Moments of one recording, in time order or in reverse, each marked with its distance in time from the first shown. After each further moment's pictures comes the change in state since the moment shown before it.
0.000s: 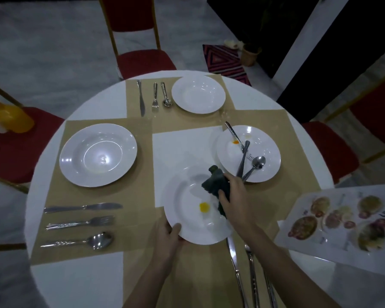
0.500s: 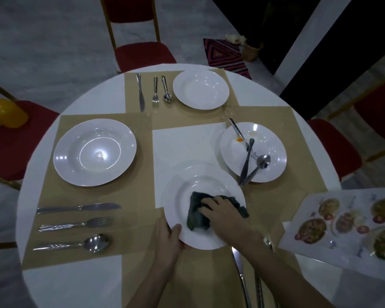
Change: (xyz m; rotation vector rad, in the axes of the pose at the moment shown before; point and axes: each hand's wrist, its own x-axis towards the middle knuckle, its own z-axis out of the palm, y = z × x) left_hand 0.012 -0.019 0.001 -0.028 0.021 -0.068; right_hand -0.019 0.021 0.040 -0.622 -0.433 -0.474
